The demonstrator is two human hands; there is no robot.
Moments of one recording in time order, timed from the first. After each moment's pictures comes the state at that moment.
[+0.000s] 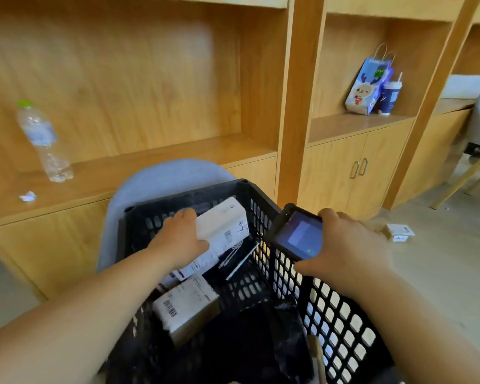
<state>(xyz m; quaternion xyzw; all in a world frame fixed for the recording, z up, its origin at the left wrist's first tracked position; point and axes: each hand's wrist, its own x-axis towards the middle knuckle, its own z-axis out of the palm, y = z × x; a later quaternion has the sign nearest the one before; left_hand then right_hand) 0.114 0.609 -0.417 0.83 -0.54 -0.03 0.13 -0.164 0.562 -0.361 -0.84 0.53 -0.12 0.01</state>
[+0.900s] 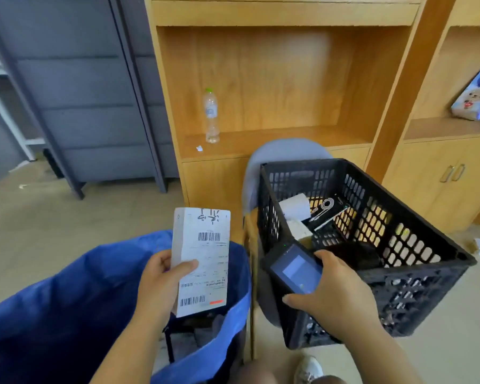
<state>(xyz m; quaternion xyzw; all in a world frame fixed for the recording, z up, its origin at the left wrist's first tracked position) 0.083 1.048 -0.435 0.70 -0.10 -0.18 0.68 -0.135 0.874 -0.384 -0.88 0.42 -0.11 0.19</state>
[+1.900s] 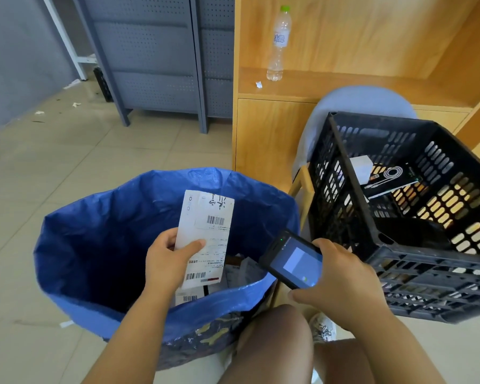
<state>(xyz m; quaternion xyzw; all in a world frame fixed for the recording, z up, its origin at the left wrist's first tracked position) 0.096 1.141 -0.511 0.78 0.00 -0.10 0.61 -0.089 0.936 -0.421 -0.94 0.29 0.03 0.14</state>
